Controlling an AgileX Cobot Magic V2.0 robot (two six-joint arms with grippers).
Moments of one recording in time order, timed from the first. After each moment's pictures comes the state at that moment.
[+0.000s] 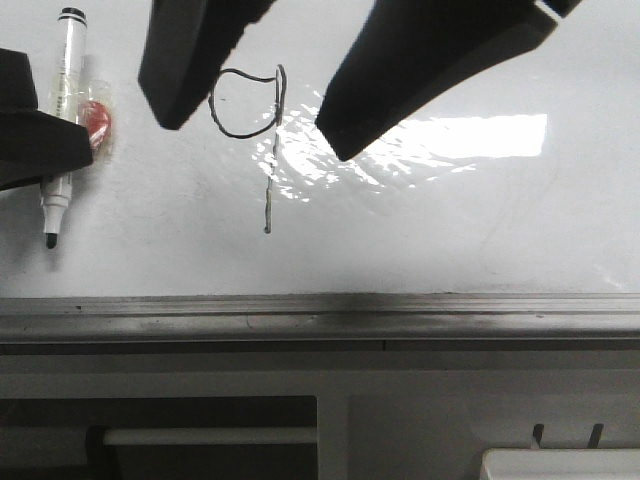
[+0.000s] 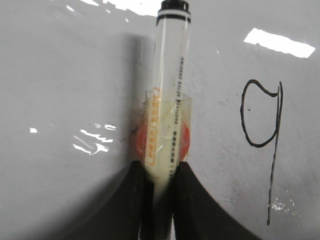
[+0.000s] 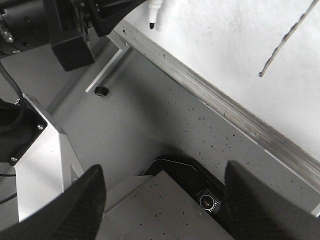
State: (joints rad) left arm -0.71 1.12 -0.29 -0.37 -0.53 -0.17; right arm 0.95 1.25 -1.07 0.17 0.76 0.22
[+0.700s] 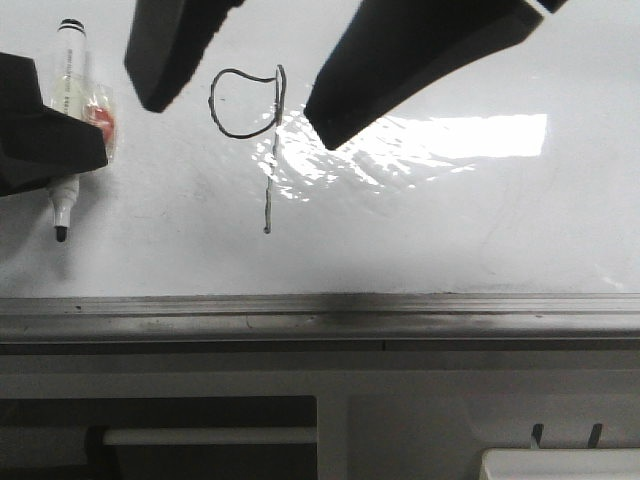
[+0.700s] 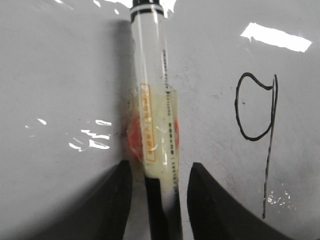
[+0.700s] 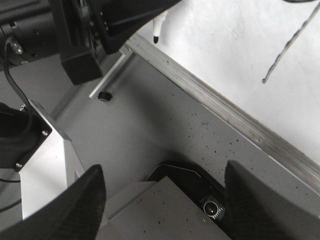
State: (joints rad) left arm -0.71 1.13 -0.29 -0.36 -0.52 -0.17; right arm 0.95 1.25 -1.07 0.18 0.73 0.23
